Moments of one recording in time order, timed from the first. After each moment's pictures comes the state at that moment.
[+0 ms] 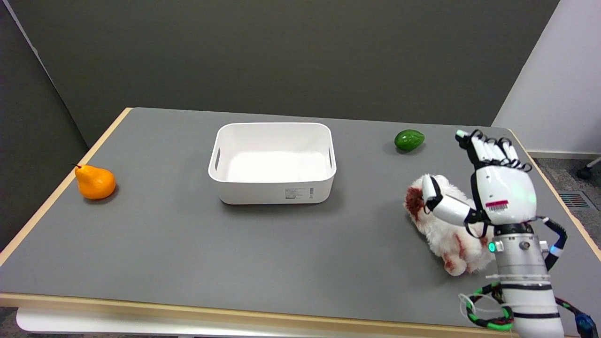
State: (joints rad) arm -0.52 -0.91 -1.96 1.67 1.16 1.32 -0.42
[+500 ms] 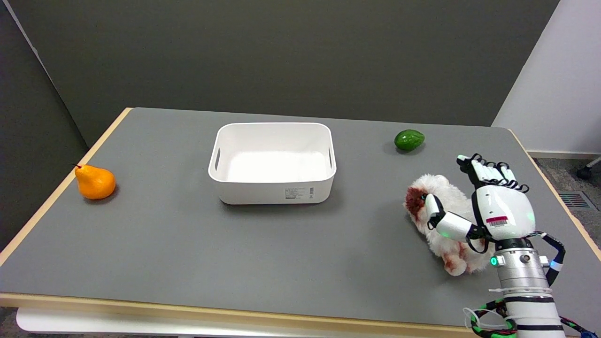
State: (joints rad) arm -0.54 -0.91 -1.99 1.62 1.26 1.31 -0.40
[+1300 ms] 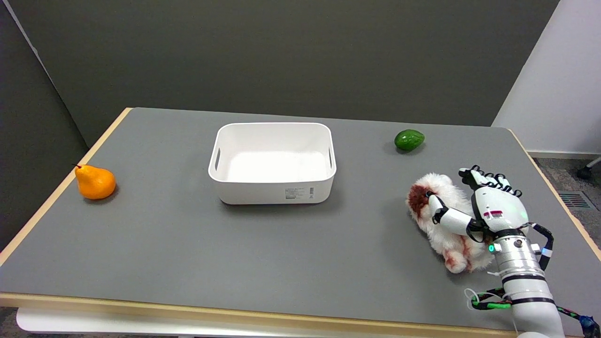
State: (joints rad) arm -0.44 -0.85 -1.98 1.51 1.50 1.15 -0.39
